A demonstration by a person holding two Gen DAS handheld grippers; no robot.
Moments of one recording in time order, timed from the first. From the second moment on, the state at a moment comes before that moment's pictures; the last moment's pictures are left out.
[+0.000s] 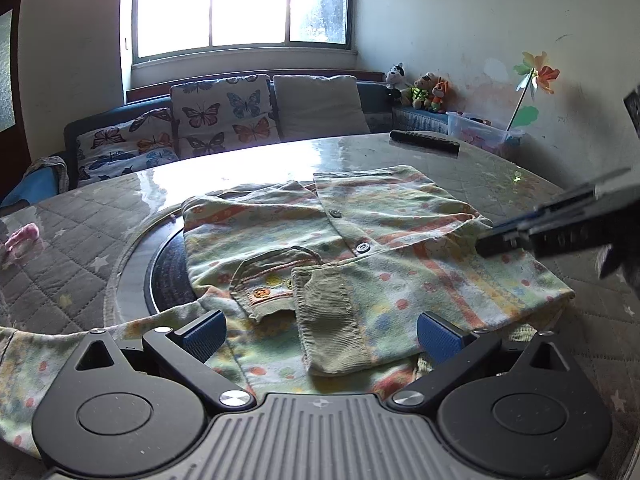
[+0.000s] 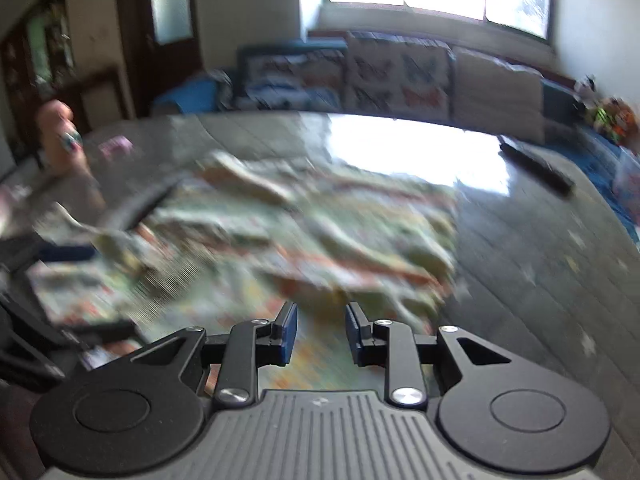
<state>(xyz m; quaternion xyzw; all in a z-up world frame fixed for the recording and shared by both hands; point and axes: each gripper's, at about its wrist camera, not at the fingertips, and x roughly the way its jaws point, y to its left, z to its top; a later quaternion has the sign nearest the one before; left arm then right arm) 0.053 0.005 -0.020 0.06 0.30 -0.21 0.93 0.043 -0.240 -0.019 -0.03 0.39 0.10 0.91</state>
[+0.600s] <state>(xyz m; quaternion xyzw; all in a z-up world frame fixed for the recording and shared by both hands) 0.079 -0.024 -0.038 0.10 0.33 -0.16 0.92 0.049 -0.255 -0.044 -0.02 0.40 0.11 0.91</state>
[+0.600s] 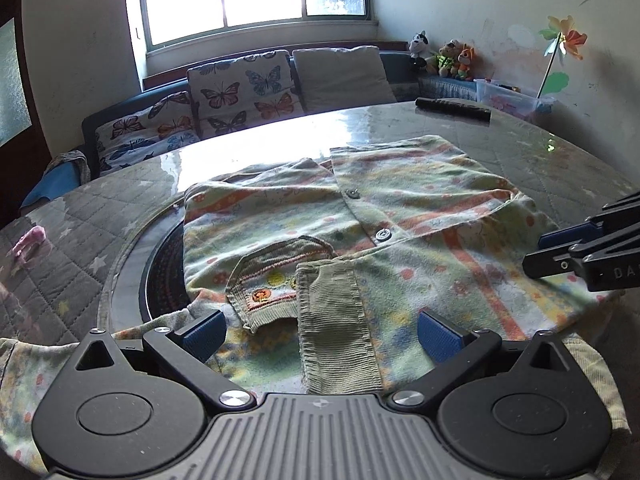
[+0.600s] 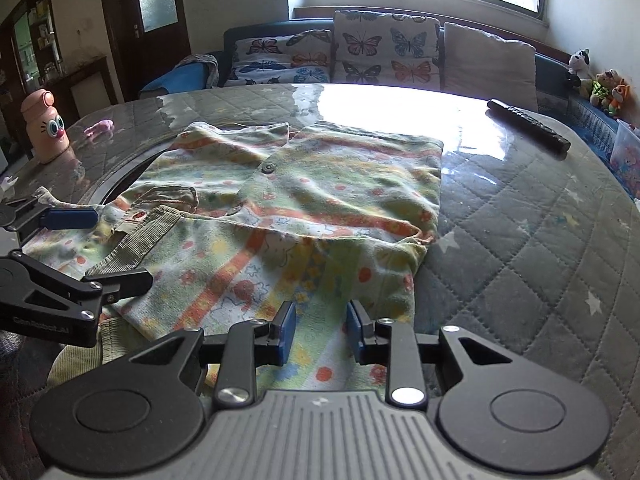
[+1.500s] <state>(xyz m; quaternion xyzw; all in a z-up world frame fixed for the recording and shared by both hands) 0.078 -0.016 -0.039 0.09 0.34 -0.14 0.93 0.042 -0.250 -0.044 -0.05 0.40 0.11 0.91</state>
